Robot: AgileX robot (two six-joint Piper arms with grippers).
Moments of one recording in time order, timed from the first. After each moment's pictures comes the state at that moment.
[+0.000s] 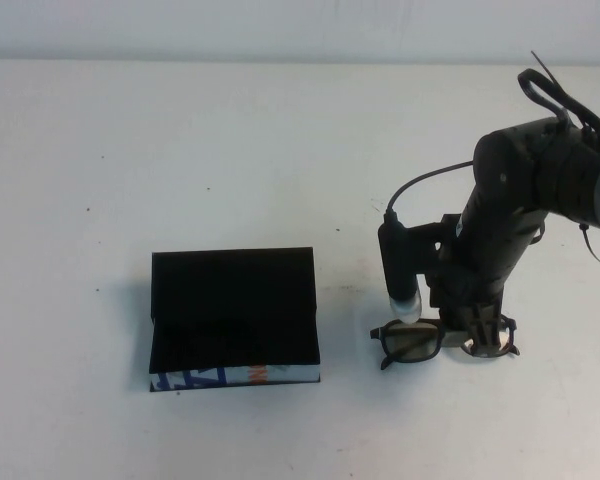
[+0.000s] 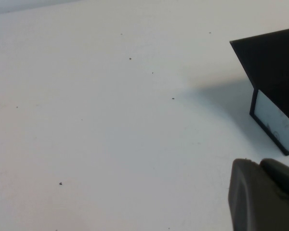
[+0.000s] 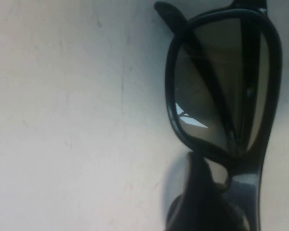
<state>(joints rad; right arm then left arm) 0.45 1.90 -1.36 0.09 0.97 -1.25 -0.23 -0.01 0.03 0.08 0.37 0.02</state>
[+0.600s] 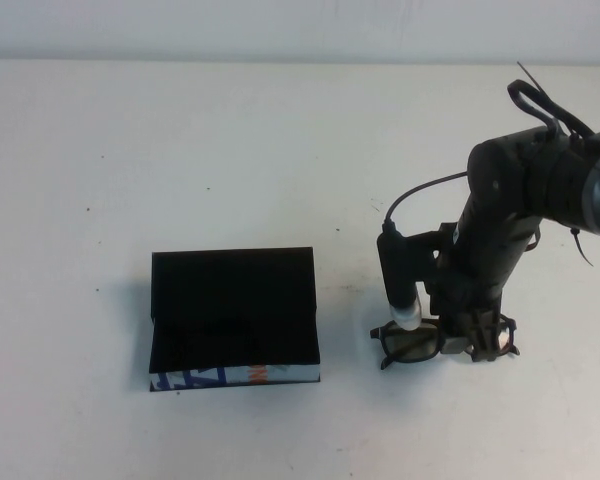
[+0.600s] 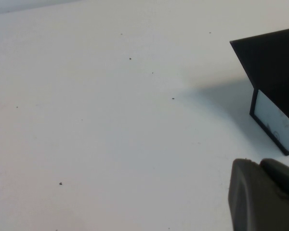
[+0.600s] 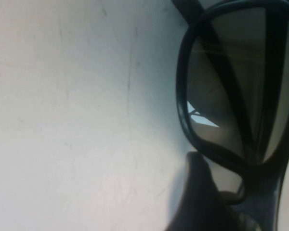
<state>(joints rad) 0.45 1.93 -1.36 0.09 0.97 -1.27 -0.23 -0.01 0.03 0.08 0.37 0.02</state>
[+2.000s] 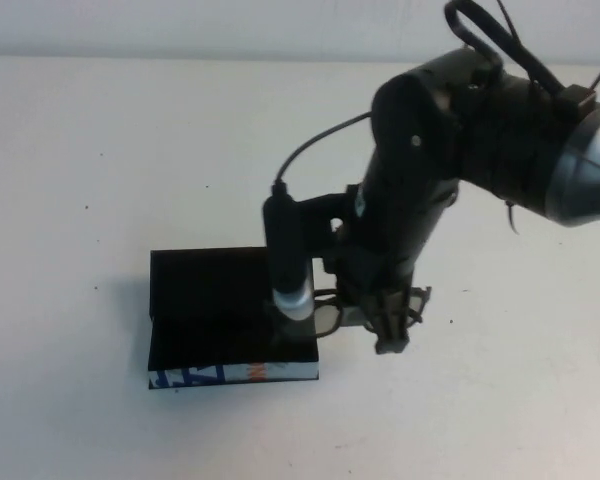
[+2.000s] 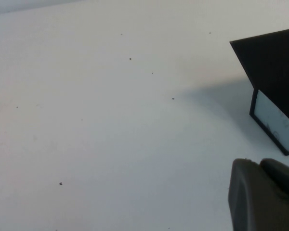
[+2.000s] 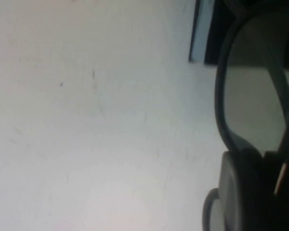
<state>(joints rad) 0.71 1.83 -1.59 0.09 1.22 -1.06 -0.23 -0.01 0.03 0.08 0.37 0.02</state>
